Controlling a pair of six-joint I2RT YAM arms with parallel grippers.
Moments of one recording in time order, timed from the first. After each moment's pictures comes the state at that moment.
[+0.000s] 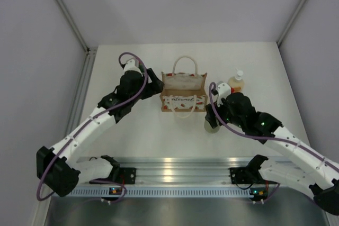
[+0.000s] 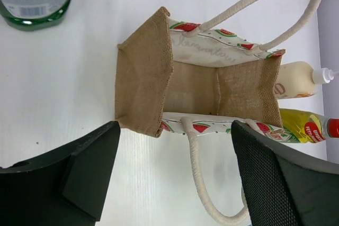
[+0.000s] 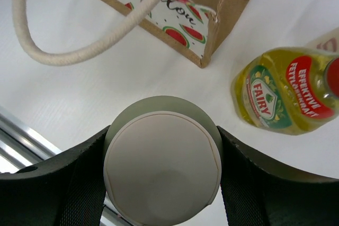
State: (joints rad) left arm -0.56 1.18 1.00 -0.31 -0.18 -0.75; right arm 0.75 0.89 0.86 -0.59 0.12 0.10
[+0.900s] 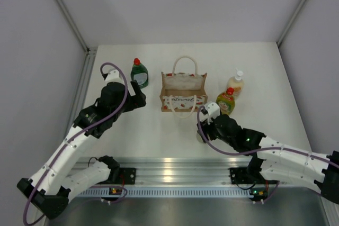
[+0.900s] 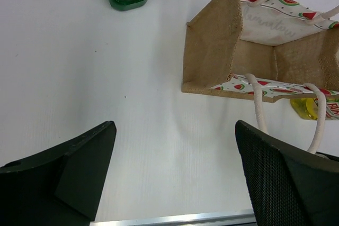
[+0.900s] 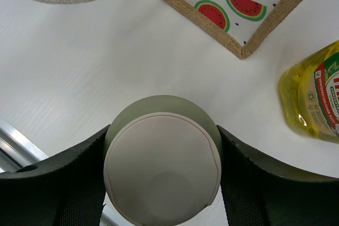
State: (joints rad) left arm -0.56 0.90 1.04 -0.72 -0.33 -0.62; right arm 0.98 0.86 0.47 -0.19 0.28 0.17
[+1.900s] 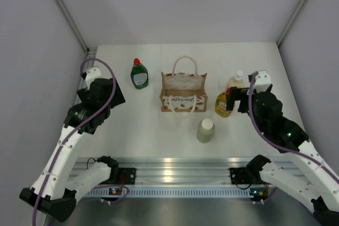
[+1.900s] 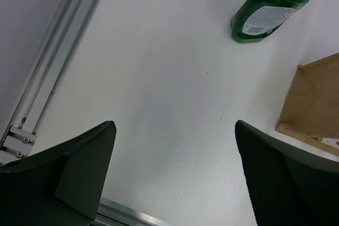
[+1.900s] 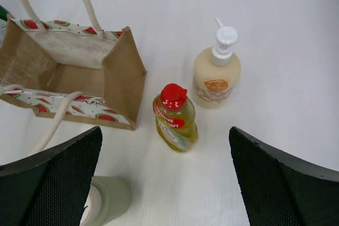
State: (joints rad) left arm -0.38 0.93 1.13 -0.90 -0.58 -0.53; right arm 0.65 0.70 0.88 -0.51 0.47 0.21
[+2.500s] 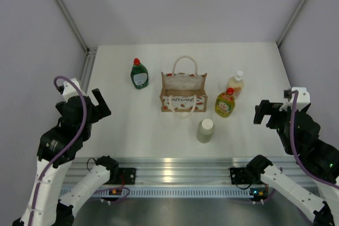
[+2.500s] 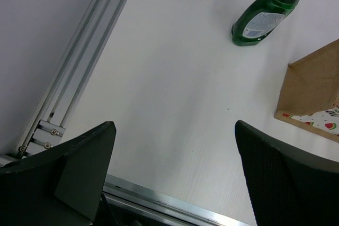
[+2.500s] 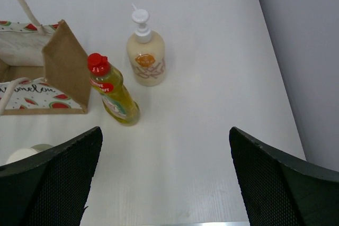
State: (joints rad) left arm -0.38 0.69 1.25 -1.13 -0.59 -0.48; right arm 0.64 0.45 1.08 -0.97 0.65 0.21
